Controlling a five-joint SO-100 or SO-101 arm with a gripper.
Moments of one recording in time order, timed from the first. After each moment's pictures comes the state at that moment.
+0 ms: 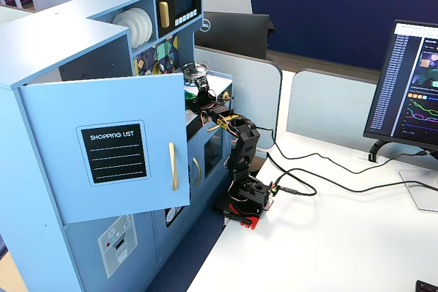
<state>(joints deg) 30.9 109.2 114.9 -1.9 -96.9</state>
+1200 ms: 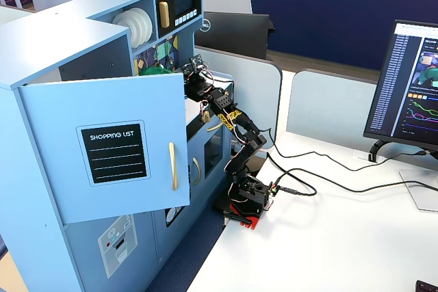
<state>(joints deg) 12.8 120.6 86.7 24.8 -93.6</state>
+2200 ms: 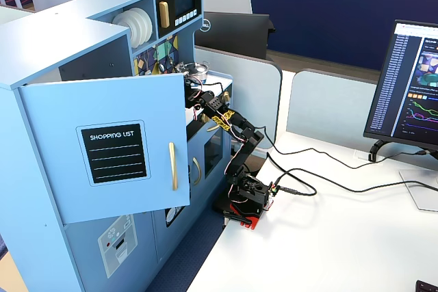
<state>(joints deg) 3.3 115.2 85.2 27.0 -96.9</state>
